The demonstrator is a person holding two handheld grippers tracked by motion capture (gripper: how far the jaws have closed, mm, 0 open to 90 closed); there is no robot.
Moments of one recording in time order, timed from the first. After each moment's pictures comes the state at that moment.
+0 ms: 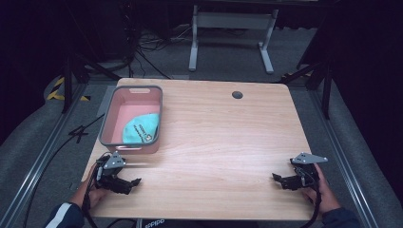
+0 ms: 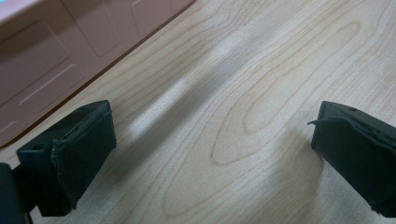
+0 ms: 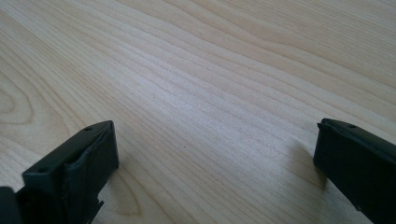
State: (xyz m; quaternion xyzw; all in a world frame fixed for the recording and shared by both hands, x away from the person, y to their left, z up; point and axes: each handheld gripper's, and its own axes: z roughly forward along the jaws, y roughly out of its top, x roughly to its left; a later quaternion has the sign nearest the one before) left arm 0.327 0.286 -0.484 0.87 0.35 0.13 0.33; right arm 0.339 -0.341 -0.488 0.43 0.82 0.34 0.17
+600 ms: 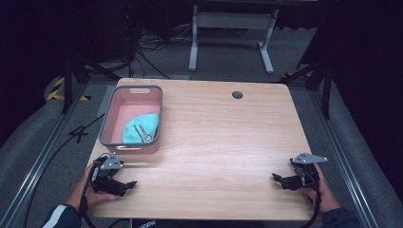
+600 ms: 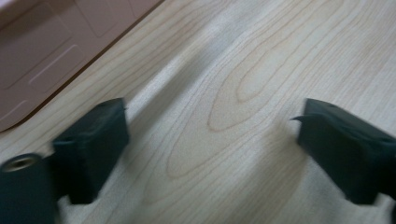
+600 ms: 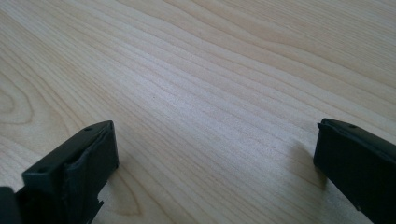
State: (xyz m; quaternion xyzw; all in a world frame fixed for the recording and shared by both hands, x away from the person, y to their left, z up) left arm 0.321 0.296 -0.474 0.88 0.34 0.11 0.31; right arm 0.339 -0.341 -0.488 0.43 0.82 0.34 0.17
